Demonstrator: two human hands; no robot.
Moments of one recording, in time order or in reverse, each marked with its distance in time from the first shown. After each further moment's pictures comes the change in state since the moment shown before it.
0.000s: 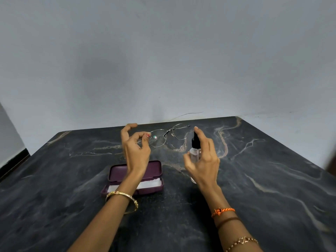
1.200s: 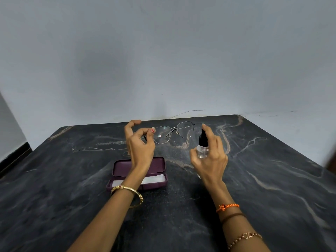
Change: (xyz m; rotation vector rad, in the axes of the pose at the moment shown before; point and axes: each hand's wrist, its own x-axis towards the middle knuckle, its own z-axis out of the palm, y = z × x) left_hand 0.000 0.001 -0.002 -0.018 0.006 -0.022; right_hand 0.001 -0.004 -0.005 -0.104 0.070 -0.001
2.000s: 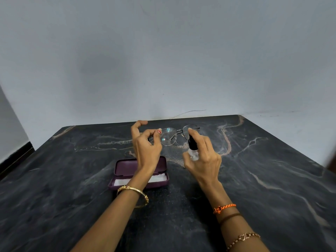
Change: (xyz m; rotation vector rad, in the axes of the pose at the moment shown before) left_hand -0.009 0.006 0.006 0.039 -0.005 0.045; right_hand -0.003 -0.012 0.005 -0.028 -0.048 -0.180
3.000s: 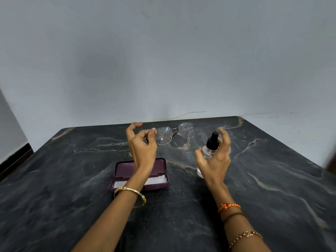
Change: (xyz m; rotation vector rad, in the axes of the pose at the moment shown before) left_hand 0.006 -0.004 -0.003 -0.090 0.033 -0.077; right_hand -0.010 0.027 0.005 0.120 0.169 0.325
